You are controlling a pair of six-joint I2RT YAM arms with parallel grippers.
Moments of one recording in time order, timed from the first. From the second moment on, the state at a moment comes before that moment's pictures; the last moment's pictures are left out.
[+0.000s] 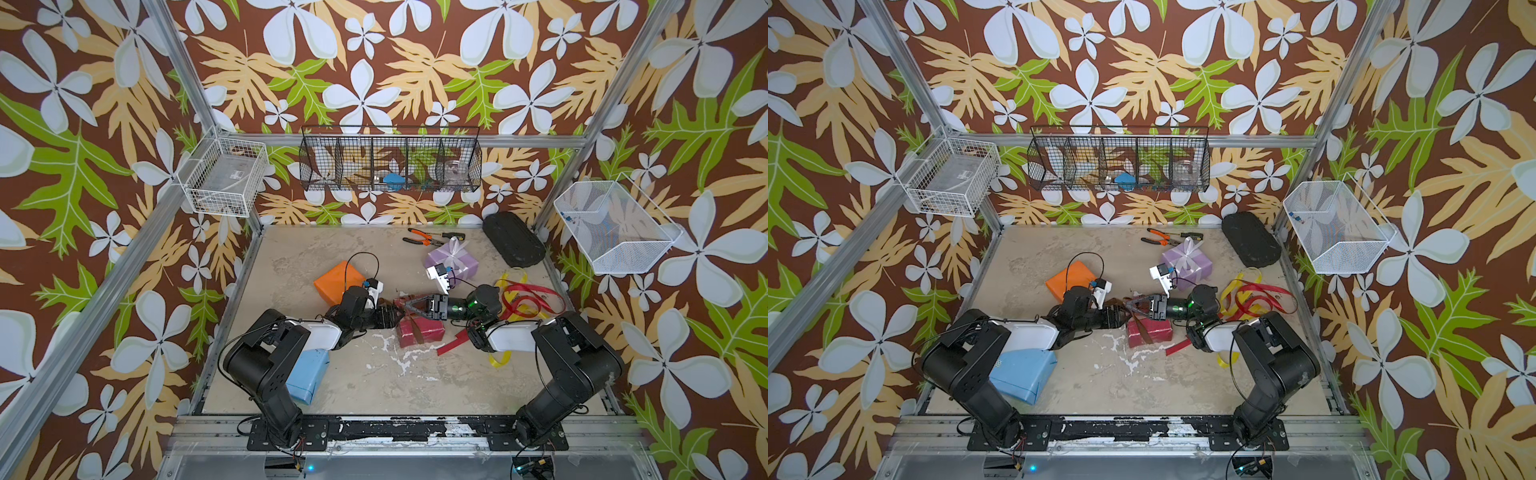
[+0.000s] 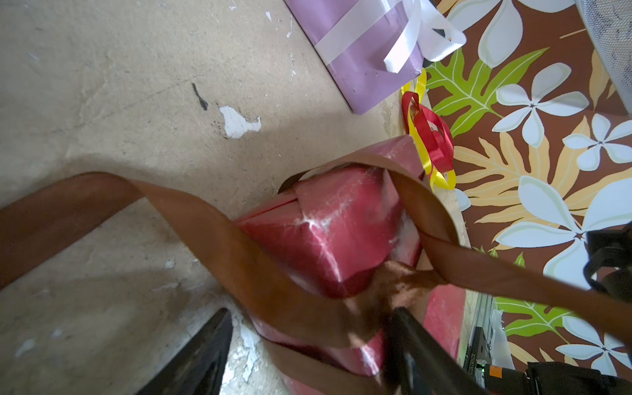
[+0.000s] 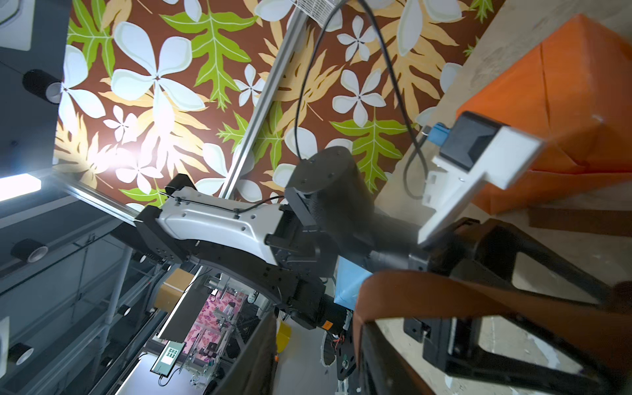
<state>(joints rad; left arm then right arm) -0.55 1.68 0.65 0.44 0.42 -0.66 0.47 1.65 0.59 1.27 -1.03 1.22</state>
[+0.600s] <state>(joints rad) -0.47 1.53 0.58 0.40 0.47 -0.70 0.70 1.38 0.77 0.51 -0.88 0.71</state>
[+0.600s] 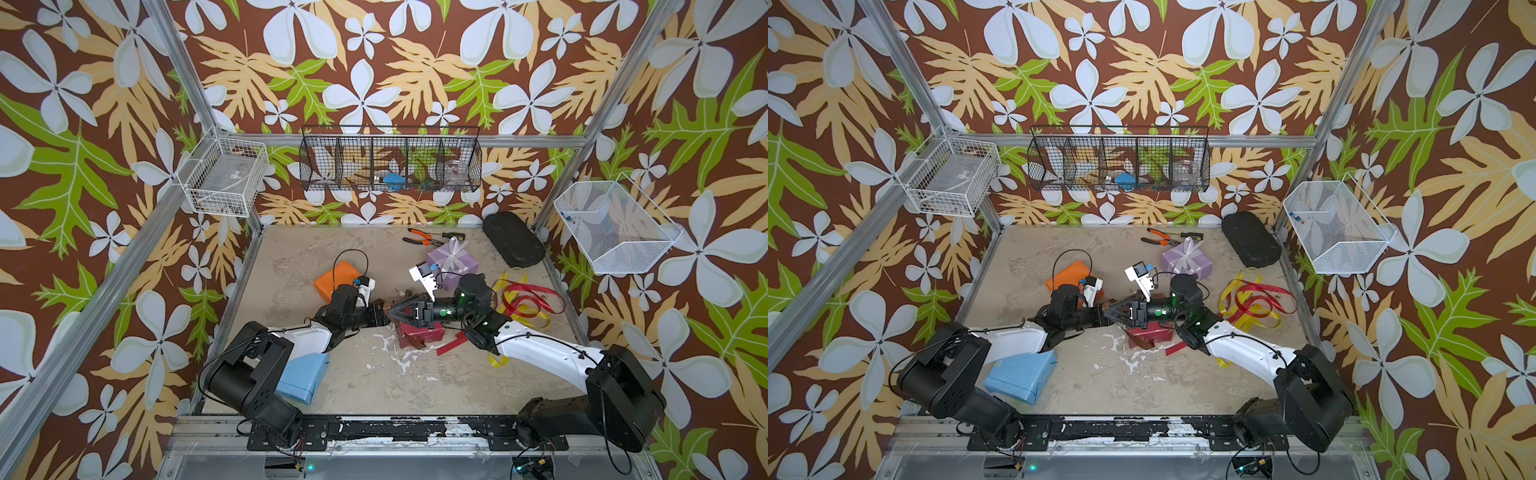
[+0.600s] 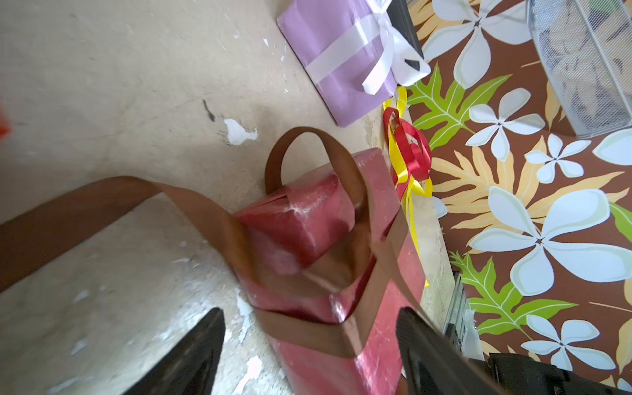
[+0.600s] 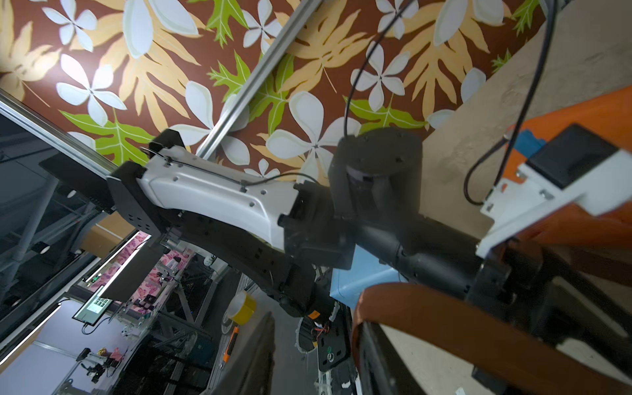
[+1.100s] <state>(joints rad) -0.35 1.32 0.53 0.25 0.28 -0.67 0.83 1.48 0.81 -0.01 -0.53 0.39</state>
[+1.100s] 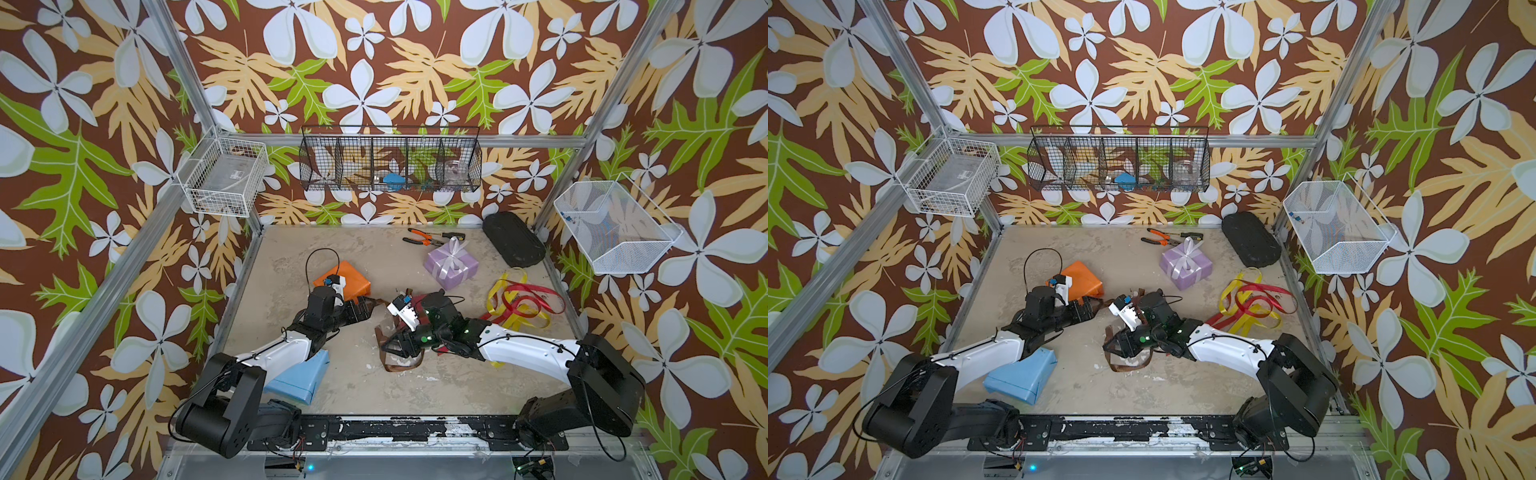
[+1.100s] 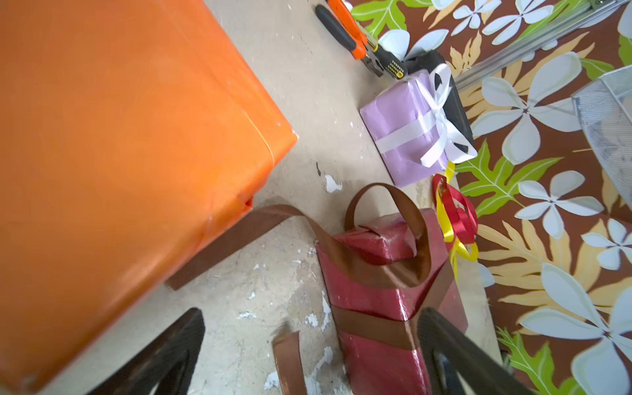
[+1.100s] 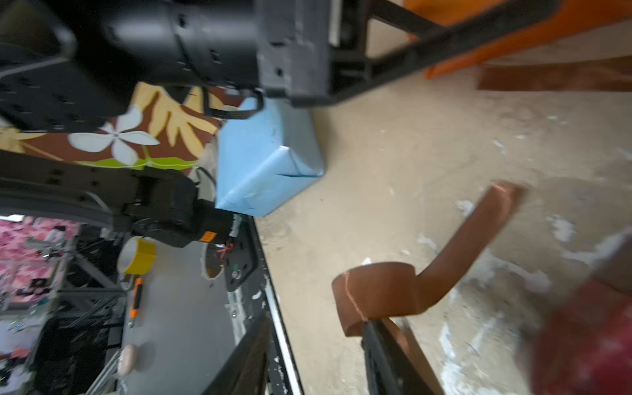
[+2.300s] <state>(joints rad) -0.68 1.72 0.90 0.35 0.53 -0.66 0.78 1.19 0.53 -0.18 -0.01 0.54</state>
